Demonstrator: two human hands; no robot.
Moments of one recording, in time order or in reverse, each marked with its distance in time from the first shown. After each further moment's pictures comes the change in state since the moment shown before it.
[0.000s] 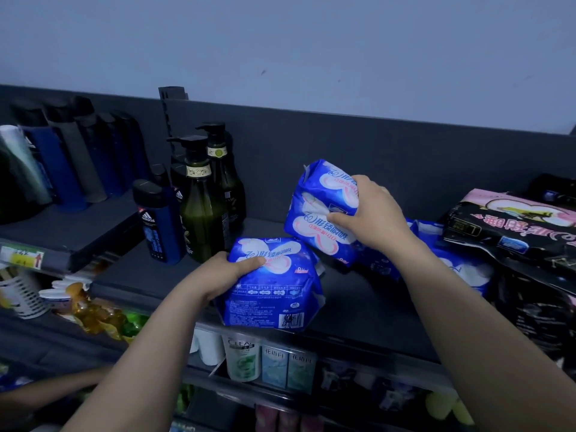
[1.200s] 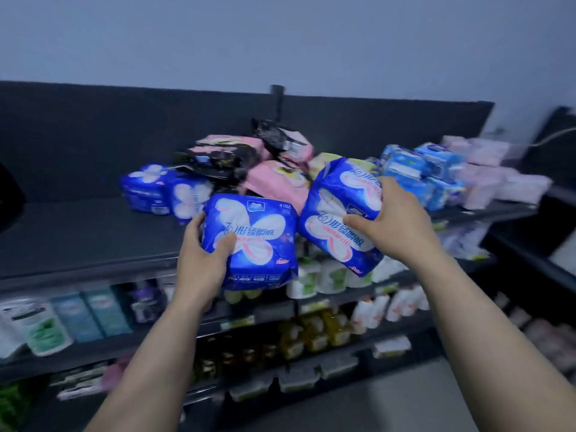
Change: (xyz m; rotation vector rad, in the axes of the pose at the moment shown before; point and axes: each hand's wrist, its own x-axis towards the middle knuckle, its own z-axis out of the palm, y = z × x) left_hand -0.244 0.032 0.327 -0.346 -0.024 0.588; right_hand -0.365 0.203 -0.280 -0.203 0.263 0.461
